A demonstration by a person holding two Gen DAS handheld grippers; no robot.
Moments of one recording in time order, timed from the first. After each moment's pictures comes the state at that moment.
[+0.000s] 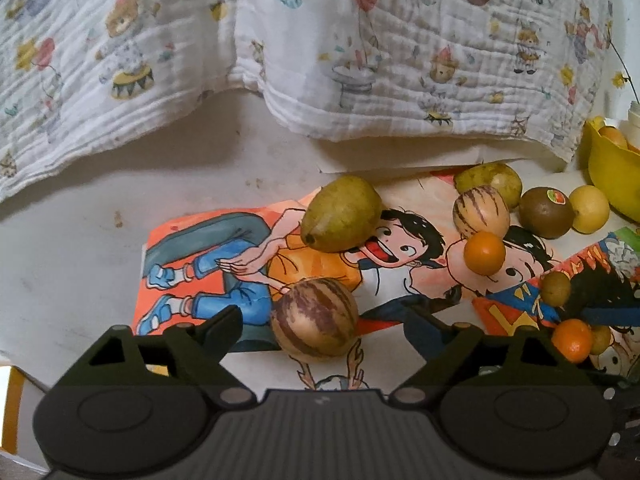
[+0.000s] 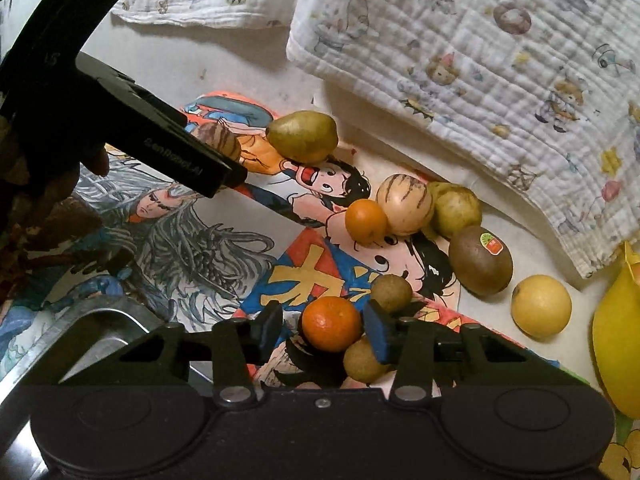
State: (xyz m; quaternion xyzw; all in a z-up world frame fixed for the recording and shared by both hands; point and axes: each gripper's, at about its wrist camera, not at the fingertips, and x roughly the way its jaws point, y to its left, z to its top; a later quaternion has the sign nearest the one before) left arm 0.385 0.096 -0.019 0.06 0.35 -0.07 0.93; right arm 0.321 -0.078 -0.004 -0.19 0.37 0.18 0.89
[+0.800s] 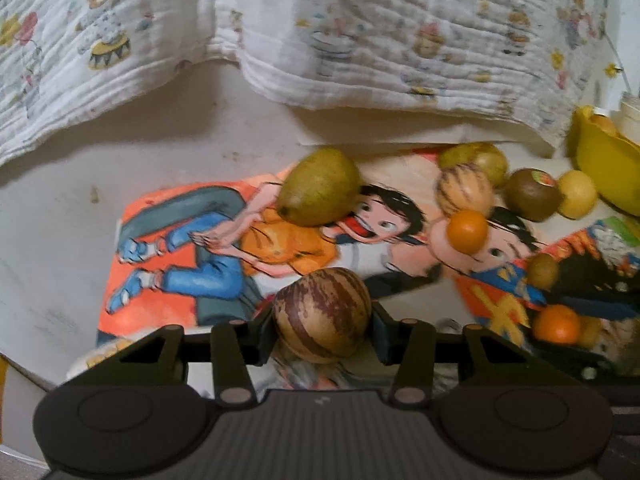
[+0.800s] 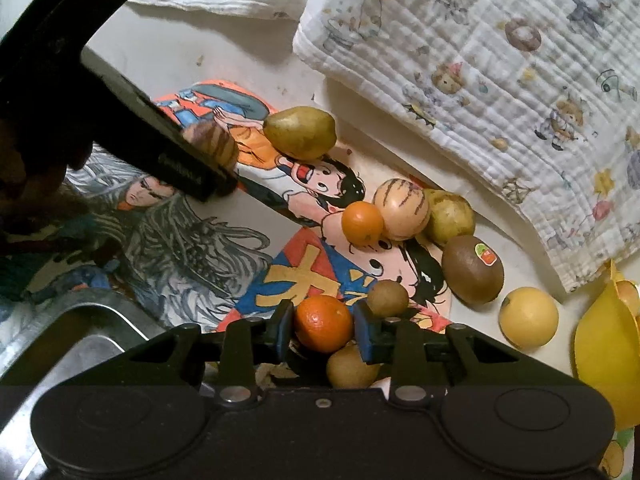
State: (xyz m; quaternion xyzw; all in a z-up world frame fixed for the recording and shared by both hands) left arm 0.381 0.087 -0.024 0.05 0.38 -0.09 0.92; right arm 0.318 -0.064 -0.009 -0.23 0.36 0.15 0.89
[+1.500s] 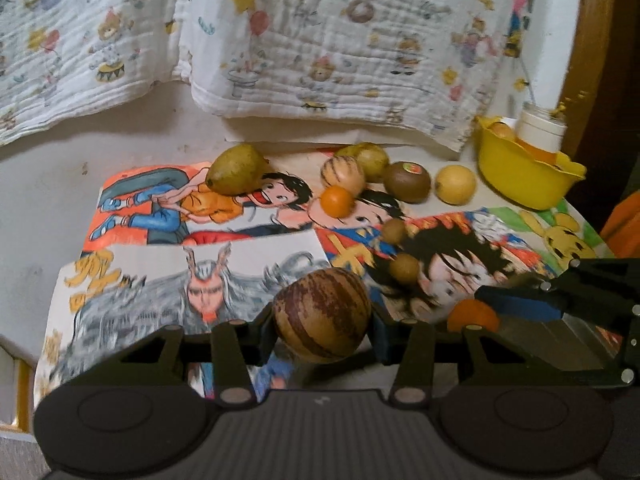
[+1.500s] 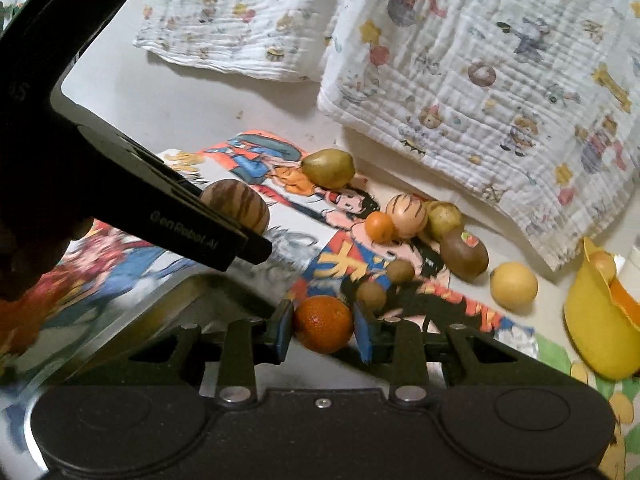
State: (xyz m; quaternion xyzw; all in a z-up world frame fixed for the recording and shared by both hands) left arm 0.257 0.052 0.010 0.00 0.36 -0.14 0.92; right arm 0.209 -0.091 0.033 -0.17 0.31 0.19 0.92
